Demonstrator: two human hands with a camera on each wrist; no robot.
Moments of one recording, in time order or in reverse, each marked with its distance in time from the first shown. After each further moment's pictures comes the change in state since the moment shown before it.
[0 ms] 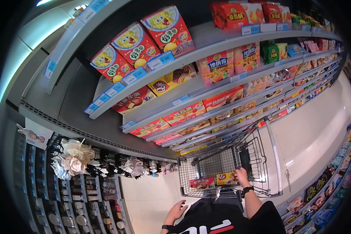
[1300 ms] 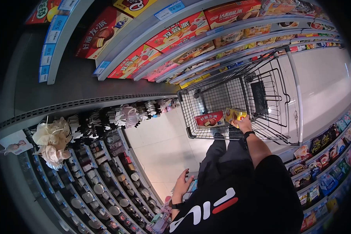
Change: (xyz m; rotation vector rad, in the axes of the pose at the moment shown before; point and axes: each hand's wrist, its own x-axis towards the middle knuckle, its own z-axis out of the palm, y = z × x) left_hand -0.089 -0.069 0.019 -0.076 0.015 -0.218; right_hand -0.017 0.075 0.067 -0.730 0.086 0.220
